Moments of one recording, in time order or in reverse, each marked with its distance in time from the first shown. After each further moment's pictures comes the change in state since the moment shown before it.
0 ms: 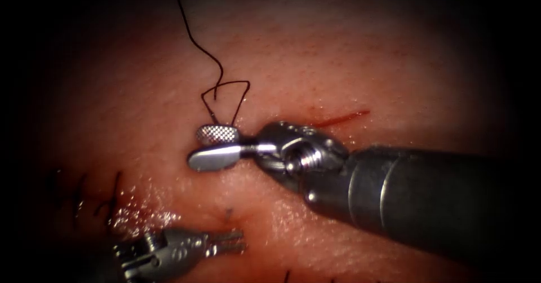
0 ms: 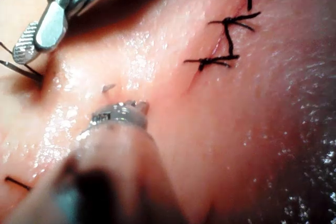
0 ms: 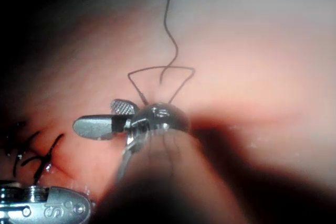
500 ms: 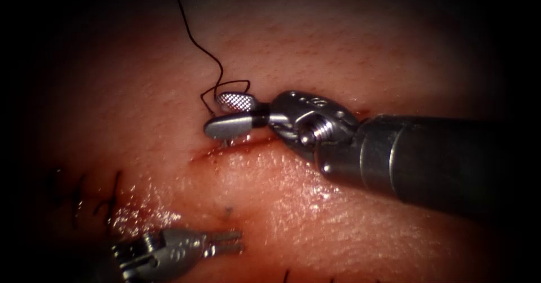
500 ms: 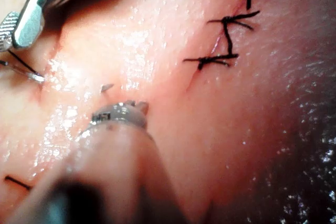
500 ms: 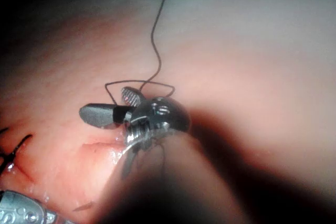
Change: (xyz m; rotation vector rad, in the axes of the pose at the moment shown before) right arm 0.003 0.005 0.001 -0.158 -0.053 -0.161; left arm 0.000 0.000 0.000 0.000 -0.008 0.003
